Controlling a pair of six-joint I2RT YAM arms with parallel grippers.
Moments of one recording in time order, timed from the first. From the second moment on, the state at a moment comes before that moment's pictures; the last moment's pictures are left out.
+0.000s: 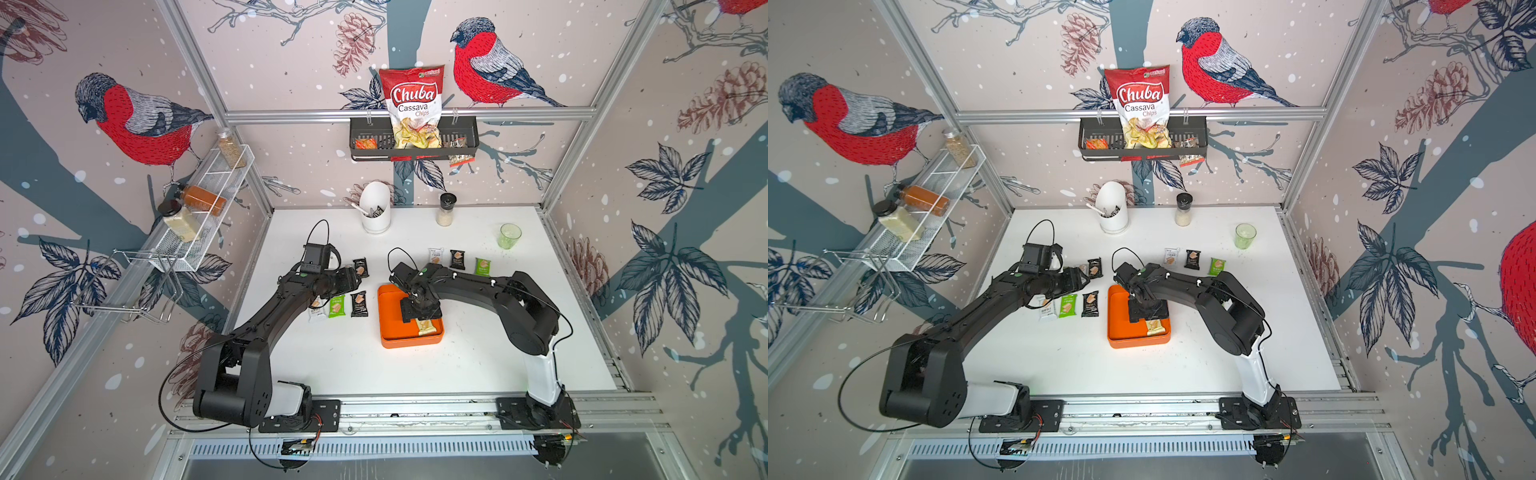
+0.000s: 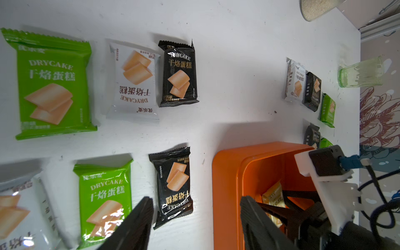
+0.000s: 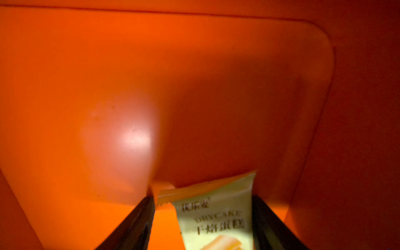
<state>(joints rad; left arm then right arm) -0.18 1.37 0.87 -0.45 0.34 -0.44 0.94 2.03 1.44 -0.90 0.04 0.70</state>
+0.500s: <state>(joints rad) -0.17 1.37 0.87 -0.45 0.34 -0.44 0.94 2.04 1.45 -0.91 0.04 0.68</state>
